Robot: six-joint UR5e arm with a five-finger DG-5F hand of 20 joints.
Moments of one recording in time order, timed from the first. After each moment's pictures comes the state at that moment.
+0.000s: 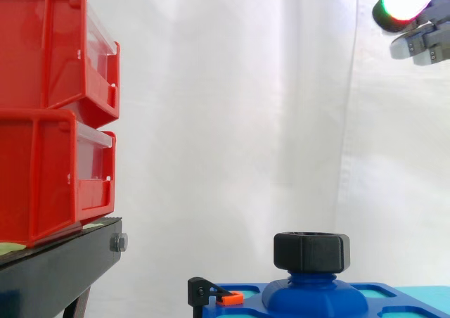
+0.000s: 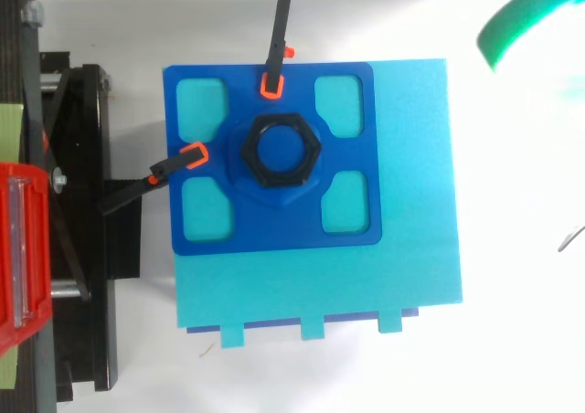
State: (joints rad) arm 0.19 -1.68 -1.62 -2.92 -1.14 -0.80
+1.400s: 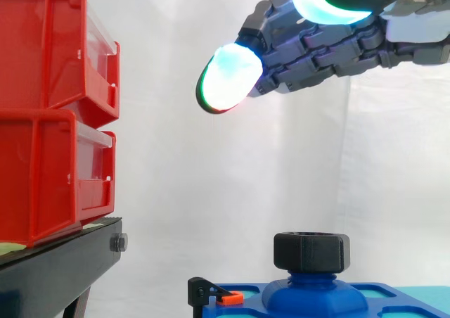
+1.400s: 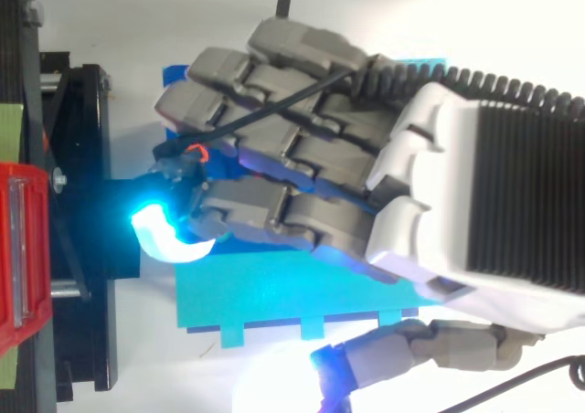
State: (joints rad) arm 0.27 -2.08 -1.23 -2.92 -1.10 -1.21
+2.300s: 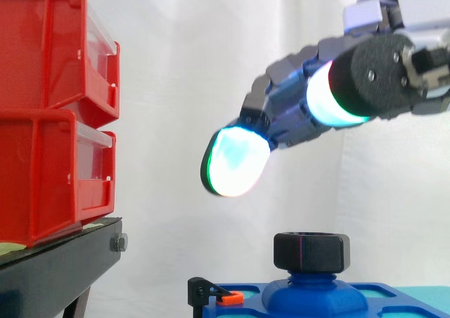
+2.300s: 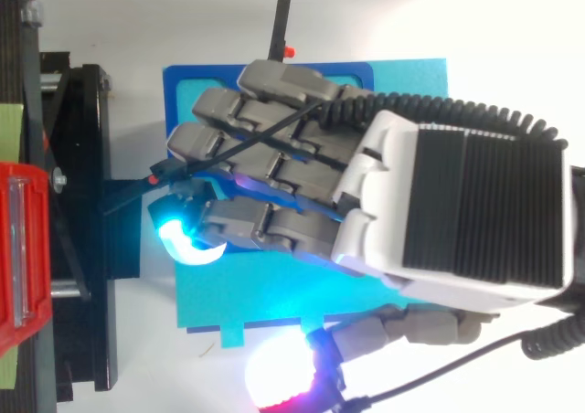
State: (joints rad) arm 0.25 -2.13 -1.22 -3.00 -1.19 -1.21
